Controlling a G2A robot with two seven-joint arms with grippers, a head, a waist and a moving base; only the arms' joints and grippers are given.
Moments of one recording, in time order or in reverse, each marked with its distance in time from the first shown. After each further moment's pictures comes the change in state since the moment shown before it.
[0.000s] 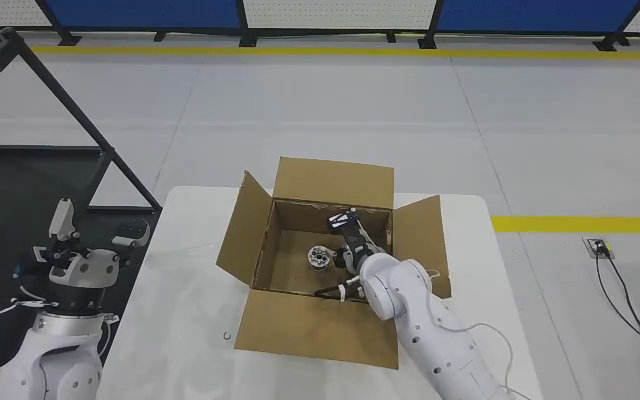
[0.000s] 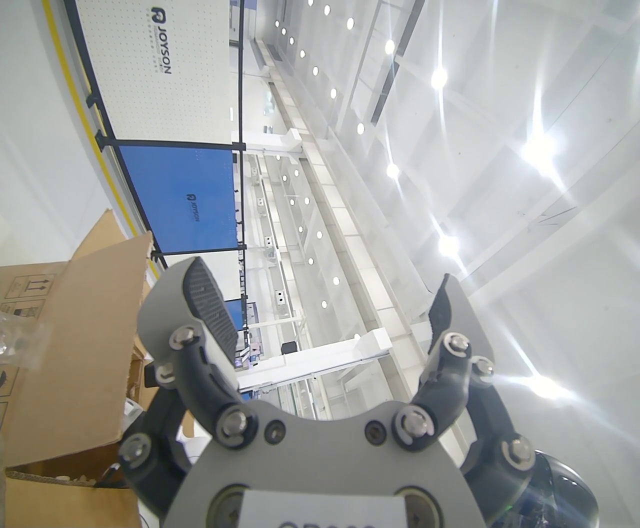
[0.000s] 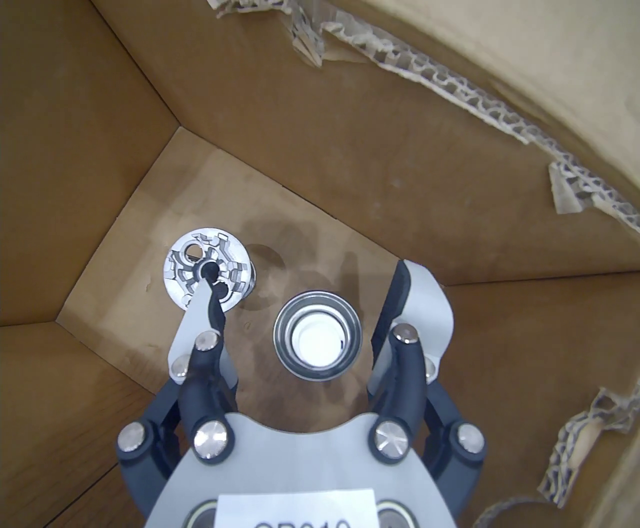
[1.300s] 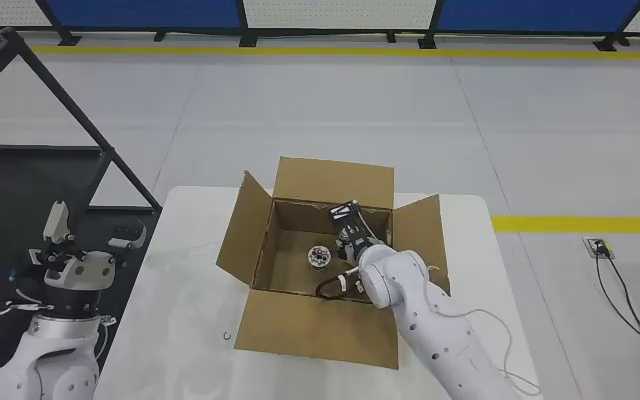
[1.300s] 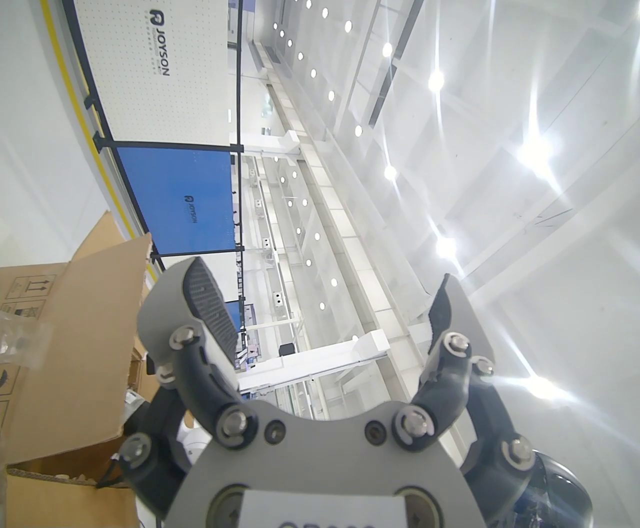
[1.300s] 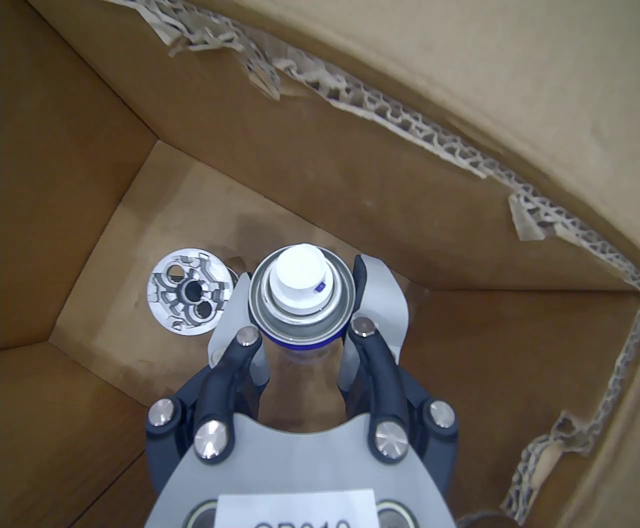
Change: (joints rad) left arm 0.010 -0.002 -0.012 -0.004 -0.010 -0.005 -0.007; right arm 0.089 0.004 -0.060 0.101 0.053 0.064 0.030
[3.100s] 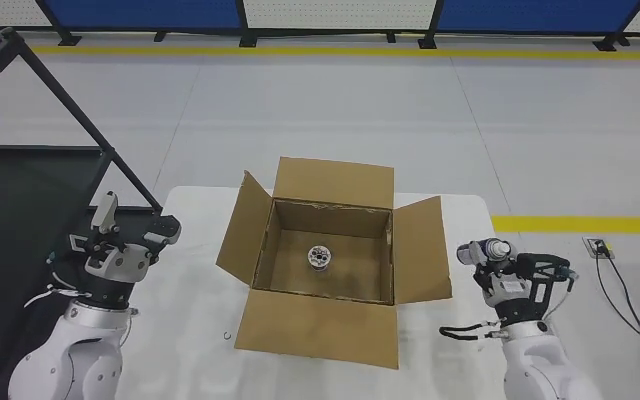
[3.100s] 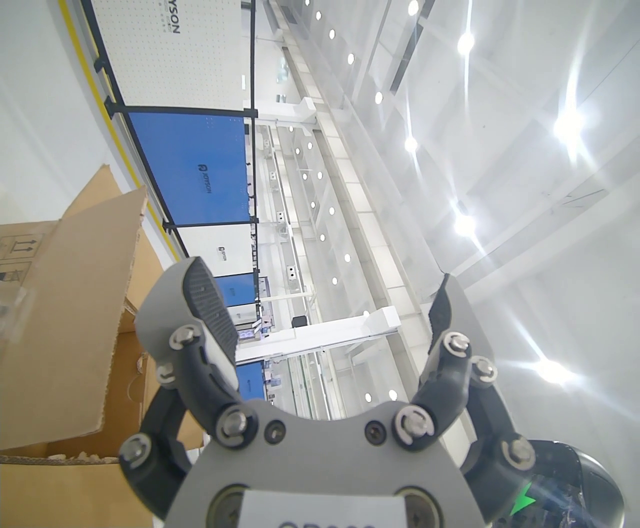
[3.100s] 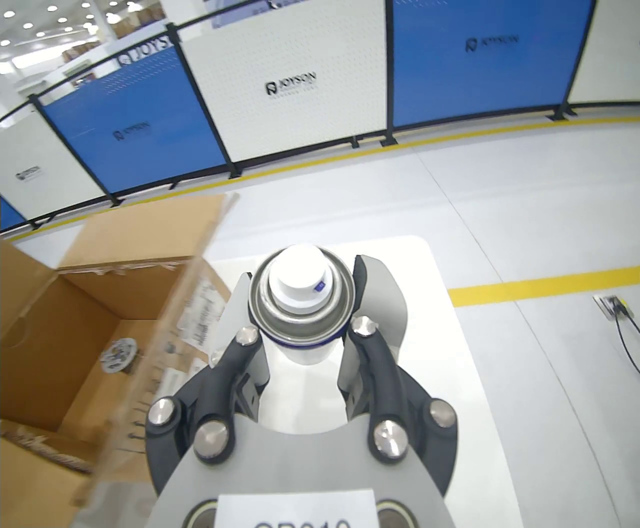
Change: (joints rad) left arm -0.047 -0.002 0.098 -0.011 0.071 0.045 0.000; right arm -0.815 0.158 0.668 -0.868 0.096 -0.119 -0.552
